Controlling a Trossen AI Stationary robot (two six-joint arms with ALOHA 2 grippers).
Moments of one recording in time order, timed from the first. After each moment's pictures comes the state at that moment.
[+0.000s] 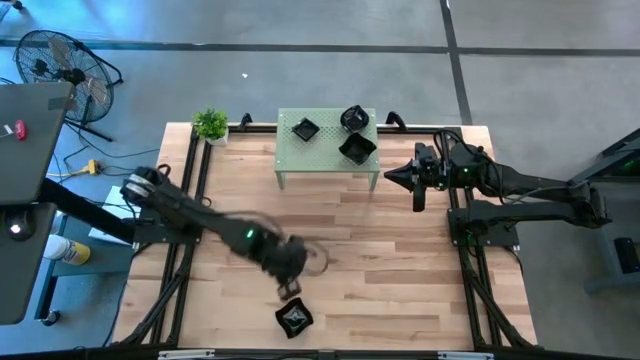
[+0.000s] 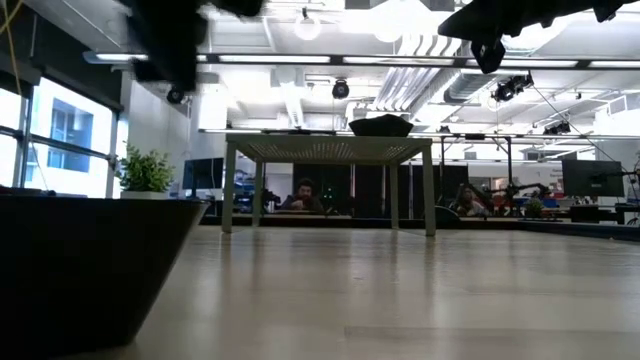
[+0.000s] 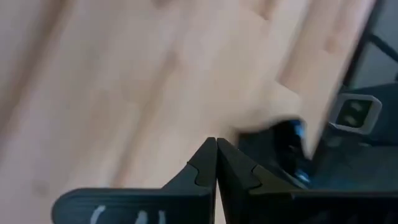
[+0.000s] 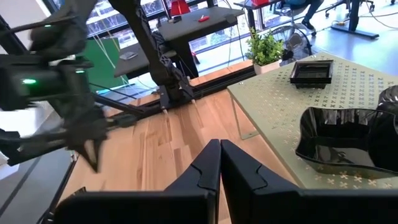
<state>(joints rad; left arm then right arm) -0.41 1.67 1.30 -0.71 0.01 -0.87 -0.24 0.73 0.66 -0.12 -0.11 0.29</state>
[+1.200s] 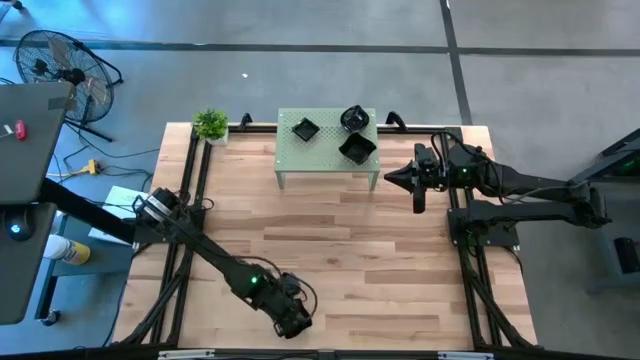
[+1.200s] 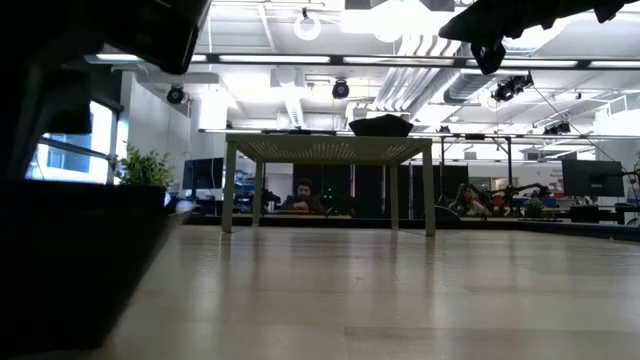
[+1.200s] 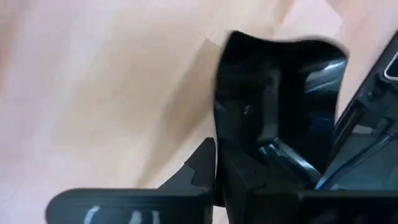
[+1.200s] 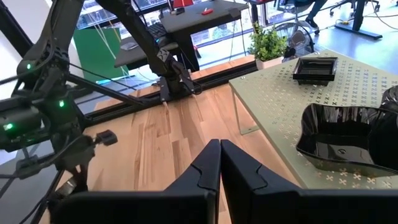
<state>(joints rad) -0.63 1.89 1.30 -0.59 0.00 -1.21 -0.24 0.73 0.66 -0.14 -0.13 0.24</state>
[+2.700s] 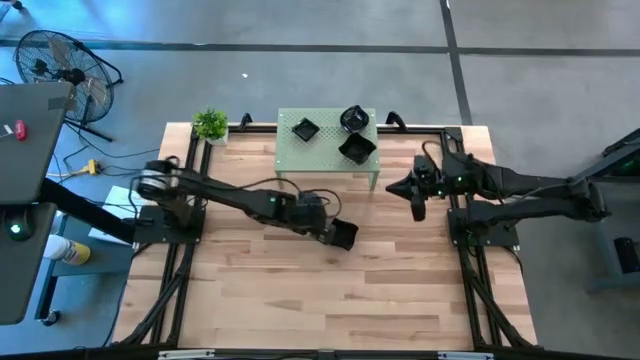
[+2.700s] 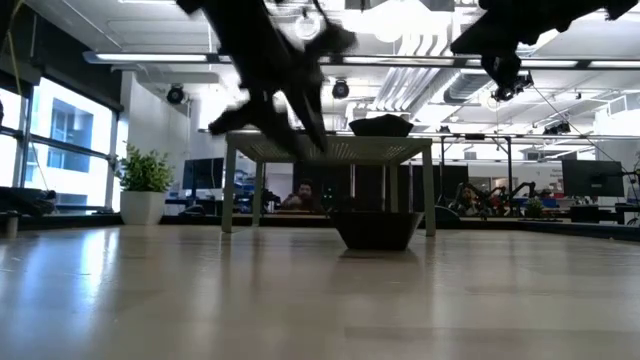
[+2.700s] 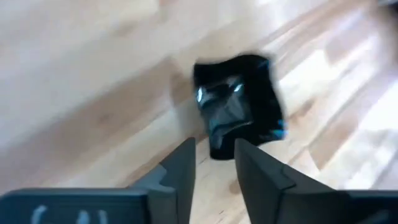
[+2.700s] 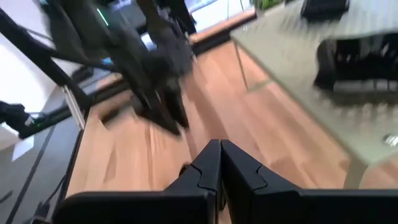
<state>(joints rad) -0.13 1.76 1.26 -0.47 -0.18 -1.14 -0.16 0.73 0.66 -0.27 -0.07 0.39</state>
